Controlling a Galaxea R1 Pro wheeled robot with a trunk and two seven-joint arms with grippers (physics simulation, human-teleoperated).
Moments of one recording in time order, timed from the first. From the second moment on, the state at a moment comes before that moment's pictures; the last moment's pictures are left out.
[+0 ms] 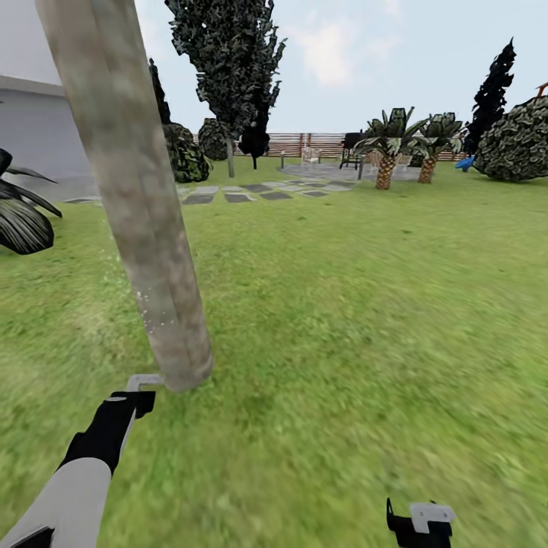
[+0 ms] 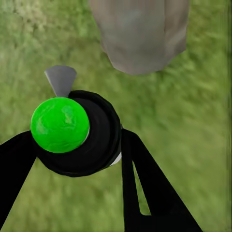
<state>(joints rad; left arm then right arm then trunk) -0.71 0.04 0.48 -0.66 -0.54 0.35 -0.09 -0.36 -0.04 -0.41 -0.19 0.51 -0.58 -0.25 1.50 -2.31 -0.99</state>
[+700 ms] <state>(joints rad) -0.71 0.05 0.48 -0.66 -0.54 0.36 -0.09 -0.36 -0.04 -0.41 -0.19 0.51 -0.58 -0.25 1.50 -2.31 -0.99</state>
